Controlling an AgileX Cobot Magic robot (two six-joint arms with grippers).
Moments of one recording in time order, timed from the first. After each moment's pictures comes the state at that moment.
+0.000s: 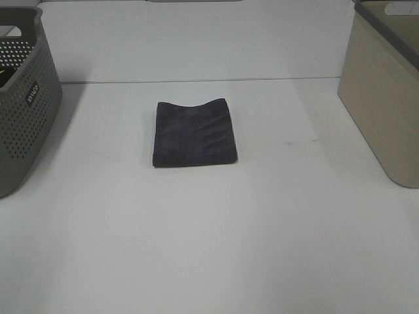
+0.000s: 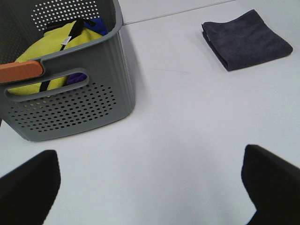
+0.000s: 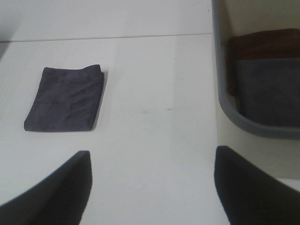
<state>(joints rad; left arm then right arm) -0.03 0.00 -0.51 -0.08 1.04 0.16 0.01 0.85 -0.89 0.24 0.74 -0.16</state>
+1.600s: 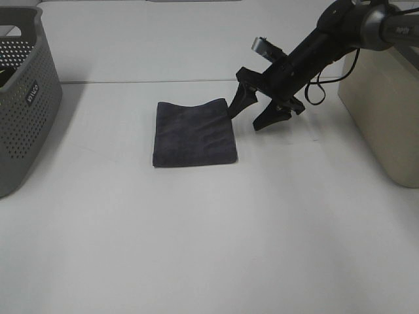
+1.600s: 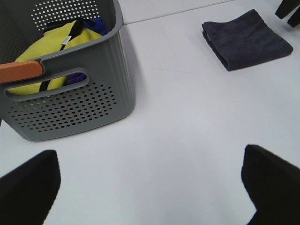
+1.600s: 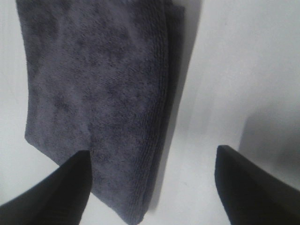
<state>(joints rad) -0.03 0.00 -0.51 -0.08 1.04 0.16 0.19 2.55 -2.07 0.67 1.11 -0.27</state>
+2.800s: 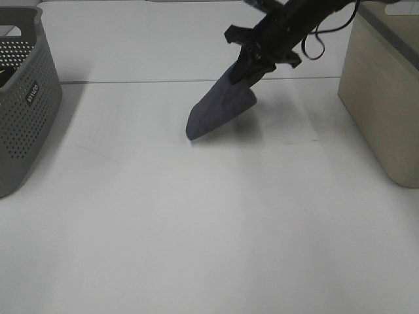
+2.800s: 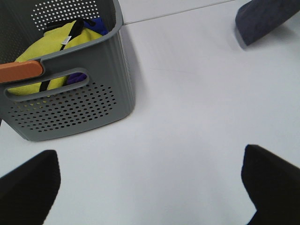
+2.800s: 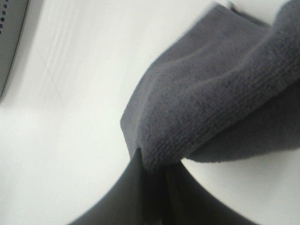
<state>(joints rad) -0.03 0.00 -0.51 -0.08 1.04 0.16 0.26 2.35 -2.09 0.57 1.09 -0.29</state>
